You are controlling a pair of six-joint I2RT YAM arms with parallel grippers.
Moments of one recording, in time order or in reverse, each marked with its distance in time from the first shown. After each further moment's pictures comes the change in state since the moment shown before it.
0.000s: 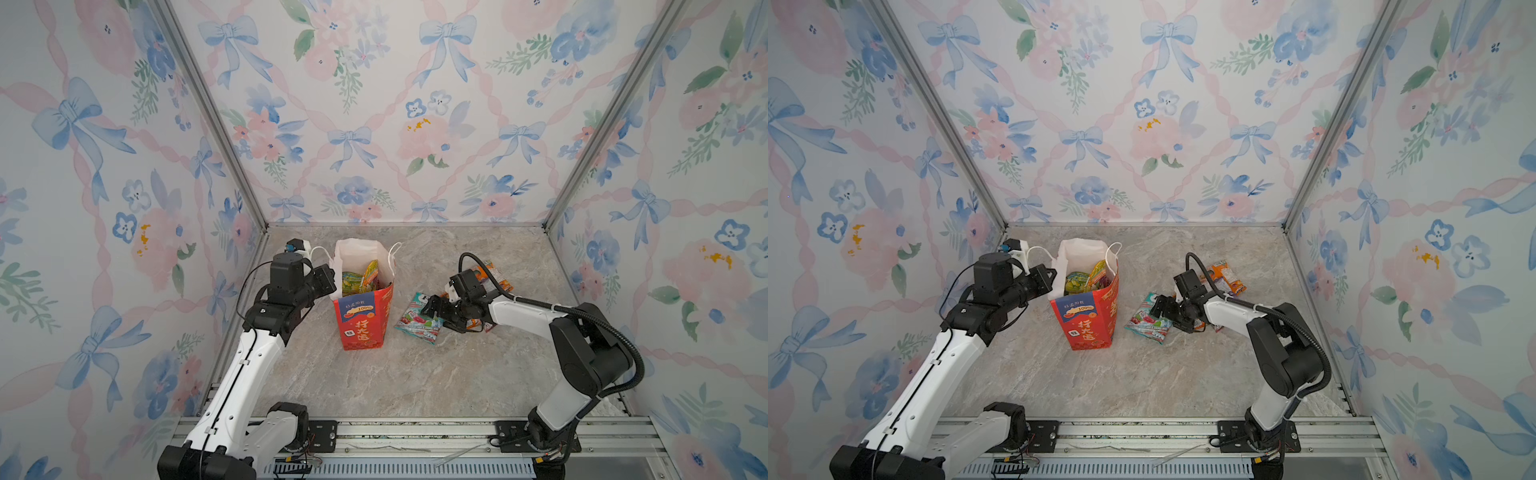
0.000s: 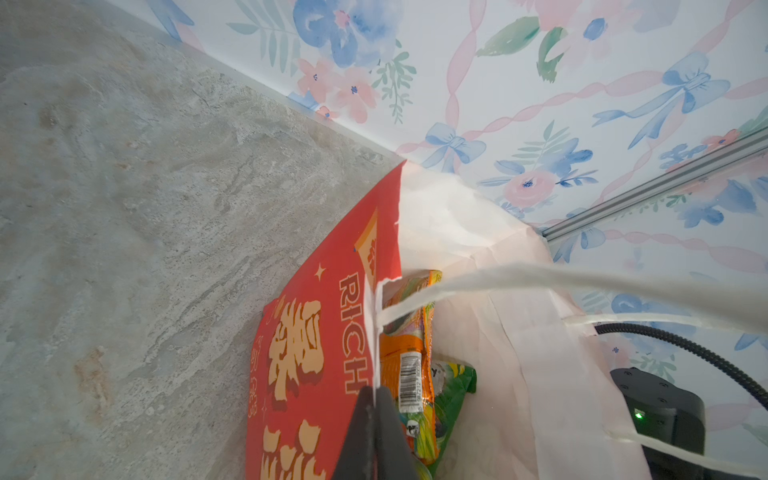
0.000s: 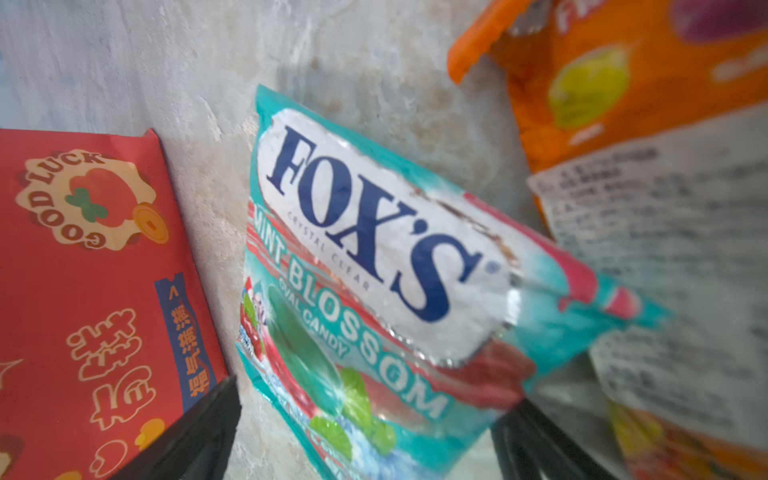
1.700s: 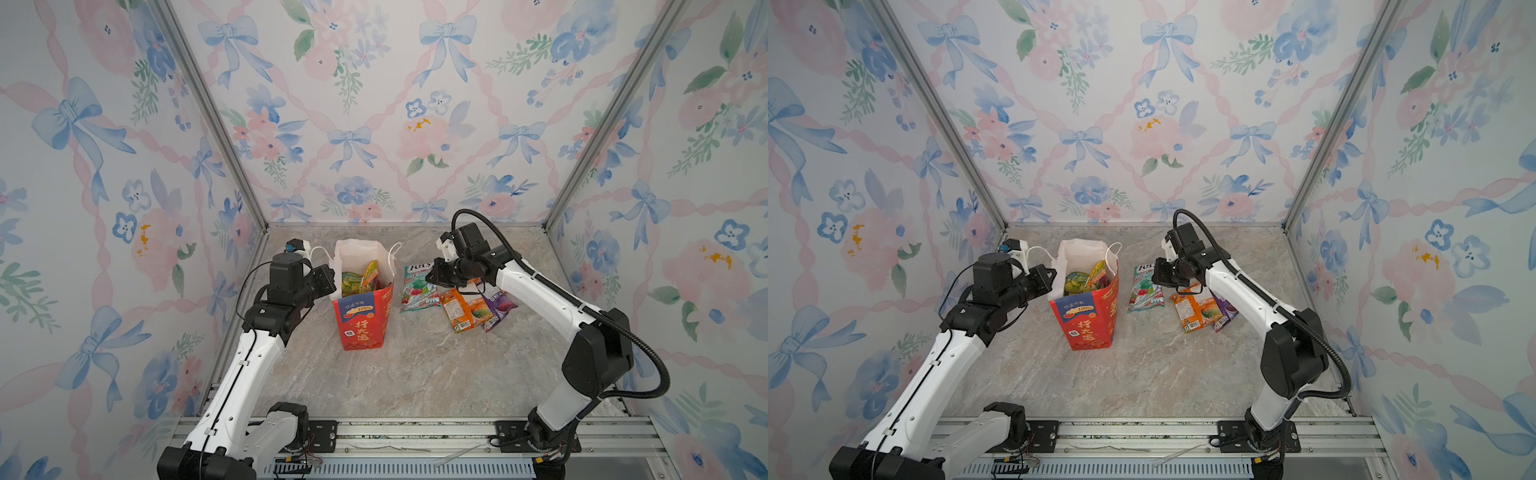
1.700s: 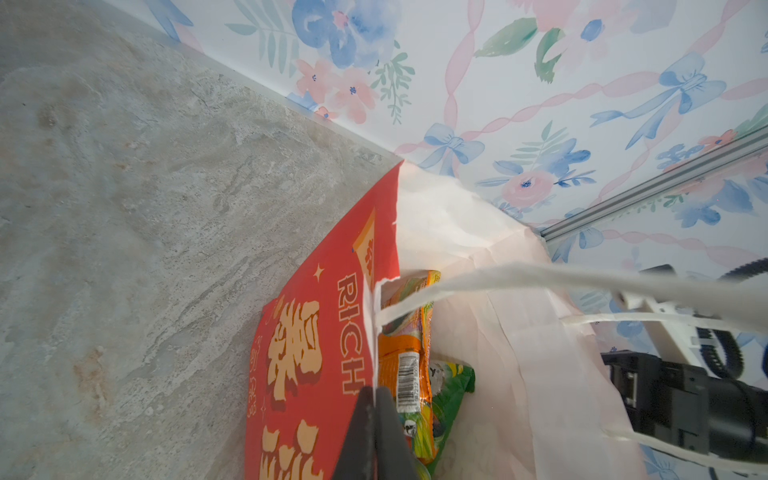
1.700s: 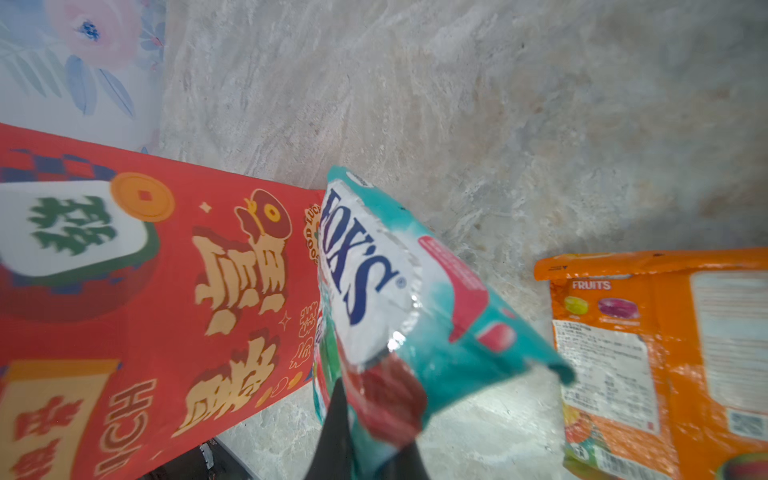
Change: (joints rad) left arm 0.001 -0.004 0.000 0.000 0.003 0.000; right arm 0.016 -0.032 0.587 -0.502 0.060 -0.293
